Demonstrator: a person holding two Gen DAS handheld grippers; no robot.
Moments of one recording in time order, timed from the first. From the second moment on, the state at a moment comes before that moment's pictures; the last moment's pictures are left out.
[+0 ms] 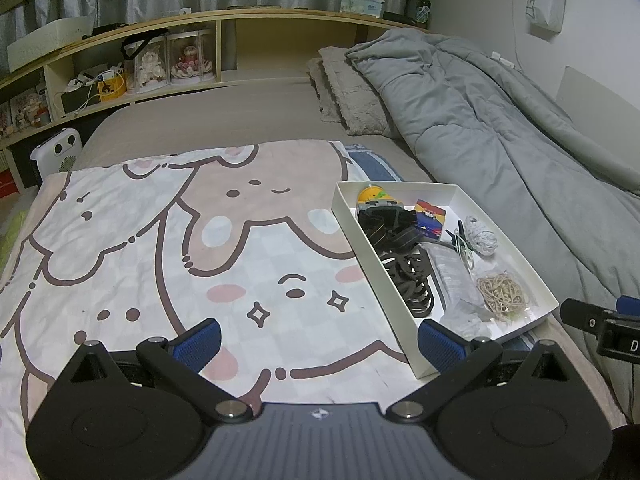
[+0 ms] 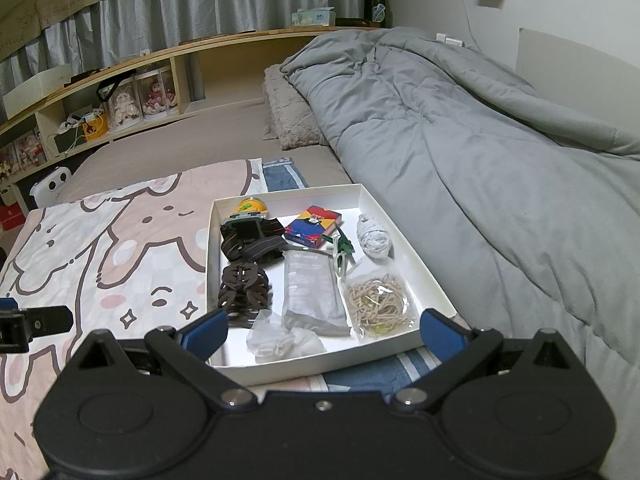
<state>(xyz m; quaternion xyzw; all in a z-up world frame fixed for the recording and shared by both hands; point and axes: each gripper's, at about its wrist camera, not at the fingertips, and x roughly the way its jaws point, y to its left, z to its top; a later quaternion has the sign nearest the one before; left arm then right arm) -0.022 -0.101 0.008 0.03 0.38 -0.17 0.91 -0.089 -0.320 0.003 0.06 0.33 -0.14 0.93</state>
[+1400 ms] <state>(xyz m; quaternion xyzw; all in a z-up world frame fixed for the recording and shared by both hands) -0.023 -0.103 0.008 0.02 0.38 -0.17 0.91 -0.089 -0.316 0.002 0.06 0.33 -0.14 0.93</state>
